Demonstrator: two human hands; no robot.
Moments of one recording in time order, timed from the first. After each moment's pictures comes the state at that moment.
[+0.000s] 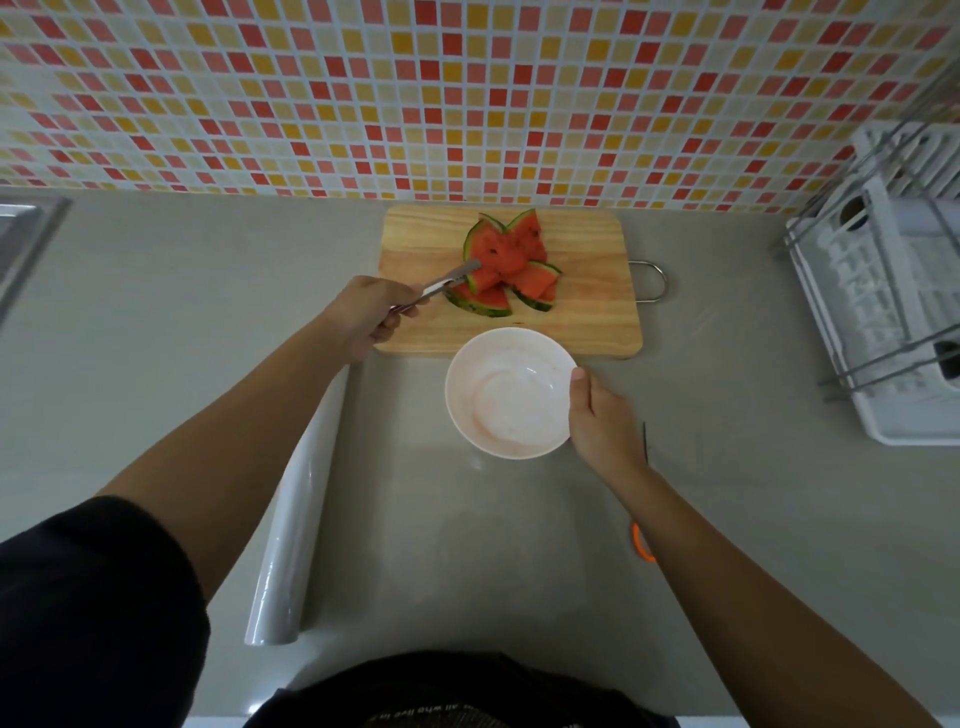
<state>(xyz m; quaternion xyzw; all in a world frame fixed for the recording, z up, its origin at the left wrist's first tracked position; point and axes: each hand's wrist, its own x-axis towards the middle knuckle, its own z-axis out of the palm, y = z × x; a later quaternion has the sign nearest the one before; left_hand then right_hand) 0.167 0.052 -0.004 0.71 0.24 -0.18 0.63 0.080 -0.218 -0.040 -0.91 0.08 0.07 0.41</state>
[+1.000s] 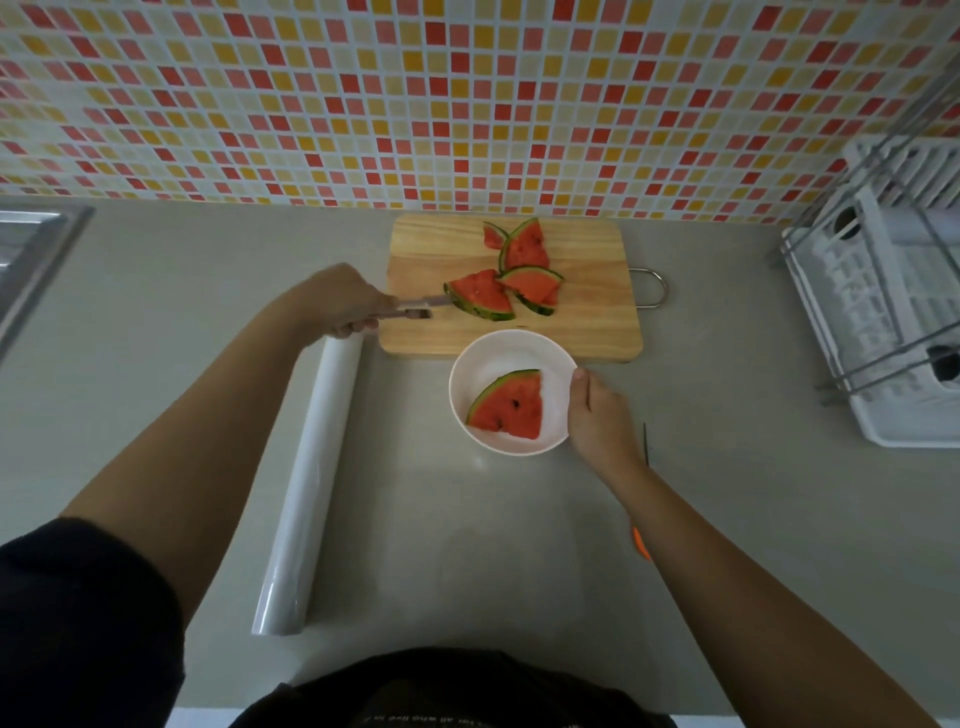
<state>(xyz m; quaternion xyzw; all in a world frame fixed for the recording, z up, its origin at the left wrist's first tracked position) 0.151 0.070 0.055 0.88 0.18 -0.21 0.38 0.081 -0.214 -0.043 -0.91 0.07 0.04 0.41</state>
